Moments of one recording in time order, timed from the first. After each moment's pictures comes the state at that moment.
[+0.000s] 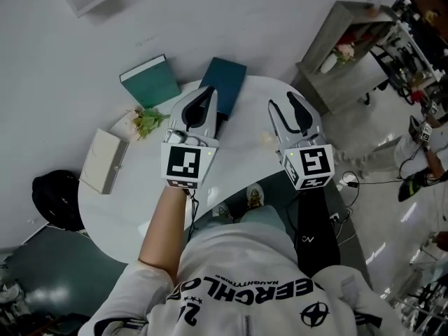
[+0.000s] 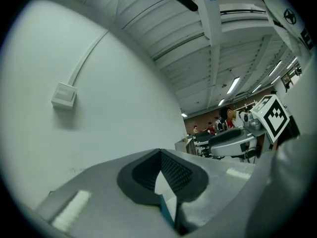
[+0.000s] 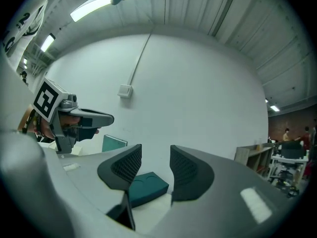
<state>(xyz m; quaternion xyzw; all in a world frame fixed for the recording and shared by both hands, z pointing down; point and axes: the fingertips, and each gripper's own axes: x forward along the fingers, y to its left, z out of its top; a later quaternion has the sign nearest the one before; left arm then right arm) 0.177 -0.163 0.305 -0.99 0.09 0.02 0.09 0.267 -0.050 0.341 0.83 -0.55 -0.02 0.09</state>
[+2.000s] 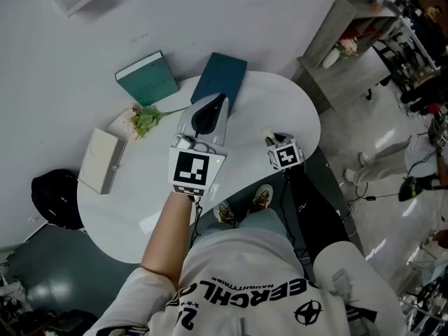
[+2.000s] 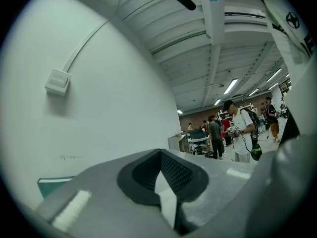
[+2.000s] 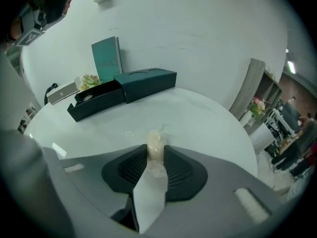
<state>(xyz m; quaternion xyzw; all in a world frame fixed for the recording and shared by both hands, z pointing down) 0.190 -0.140 0.331 -1.00 0.06 -0.01 0.07 0.297 -0.004 0.685 0.73 -0.50 0.37 0.27</state>
